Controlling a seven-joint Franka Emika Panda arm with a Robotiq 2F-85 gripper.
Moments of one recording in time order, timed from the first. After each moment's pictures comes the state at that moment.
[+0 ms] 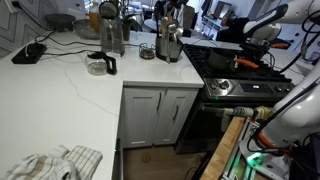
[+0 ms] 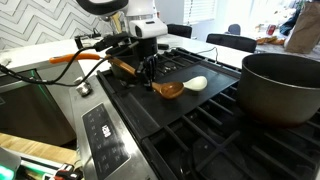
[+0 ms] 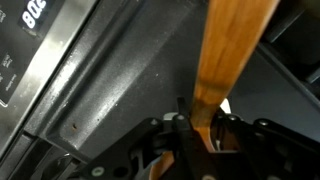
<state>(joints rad) -0.51 0.12 -0.51 -2.07 0.03 2.20 0.55</state>
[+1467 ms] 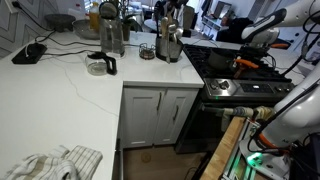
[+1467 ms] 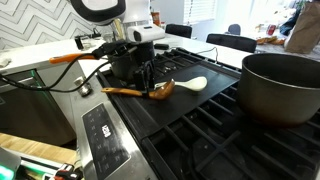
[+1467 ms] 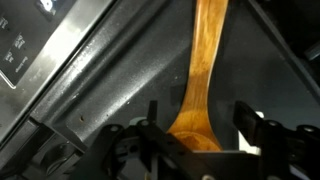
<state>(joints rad) -0.49 0.11 -0.51 -2.13 -0.09 2.26 0.52</state>
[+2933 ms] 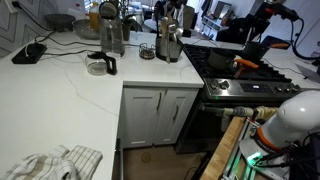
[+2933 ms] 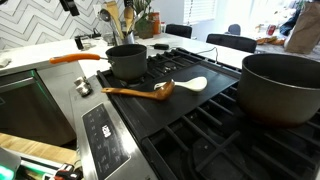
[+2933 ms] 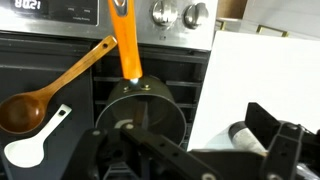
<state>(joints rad) -0.35 -0.61 -0.25 -2.21 -0.01 1.76 0.02</state>
